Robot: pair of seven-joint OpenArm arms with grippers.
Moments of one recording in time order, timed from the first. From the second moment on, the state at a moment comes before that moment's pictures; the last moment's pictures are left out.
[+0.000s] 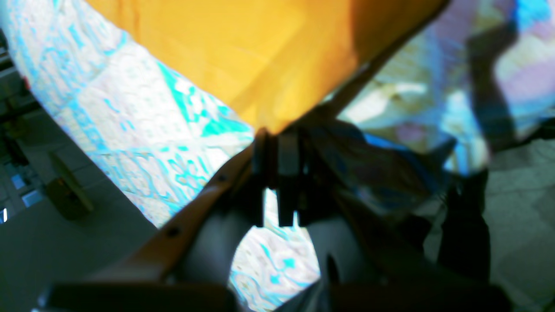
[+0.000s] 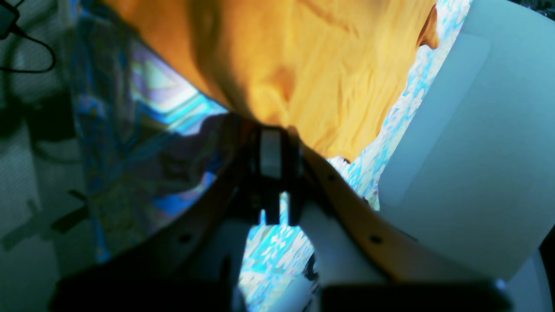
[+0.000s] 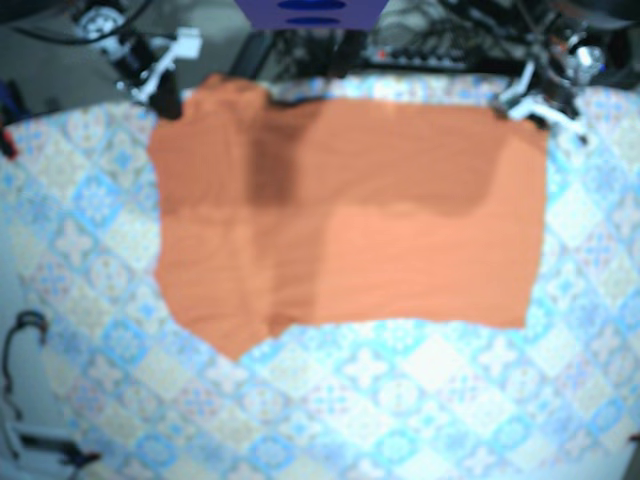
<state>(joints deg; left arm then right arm) 38.1 -41.1 5.8 88.5 30.1 -8.1 16.2 -39.8 20.7 5.1 84.9 -86.6 -7.3 23.9</state>
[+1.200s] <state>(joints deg) 53.5 -41.9 -4.7 95.7 29.9 -7.9 9.5 -51.6 25.0 11.6 88.8 -78.2 -7.5 24.7</state>
